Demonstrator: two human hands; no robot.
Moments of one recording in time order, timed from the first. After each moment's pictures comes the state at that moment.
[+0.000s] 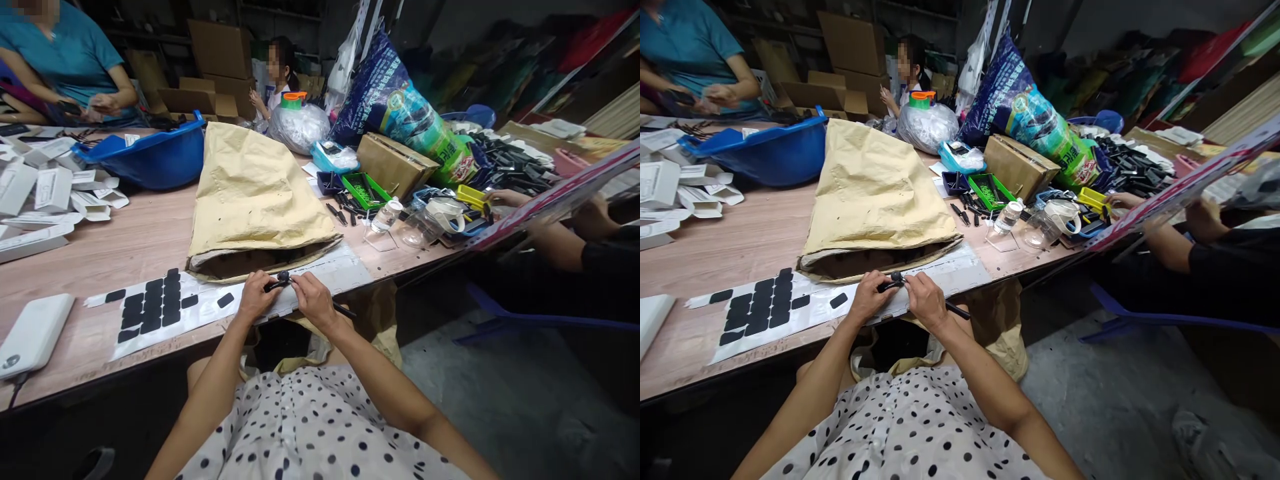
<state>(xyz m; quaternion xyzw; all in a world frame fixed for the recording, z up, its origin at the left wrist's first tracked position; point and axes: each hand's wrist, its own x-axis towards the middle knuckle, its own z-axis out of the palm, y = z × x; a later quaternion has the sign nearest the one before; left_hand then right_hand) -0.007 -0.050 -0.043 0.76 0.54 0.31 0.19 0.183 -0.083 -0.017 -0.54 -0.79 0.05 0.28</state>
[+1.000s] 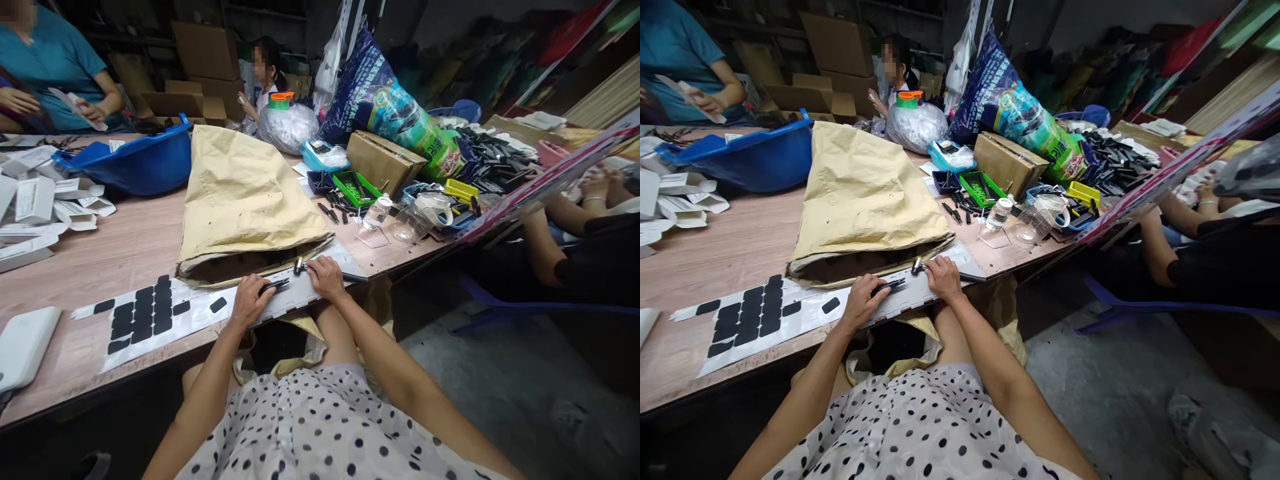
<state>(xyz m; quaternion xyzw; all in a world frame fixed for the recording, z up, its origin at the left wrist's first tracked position) -0.008 -0.061 -0.029 0.77 0.53 0.32 0.18 0.243 -0.030 -0.040 -0.58 -0.79 -0.02 0.21</state>
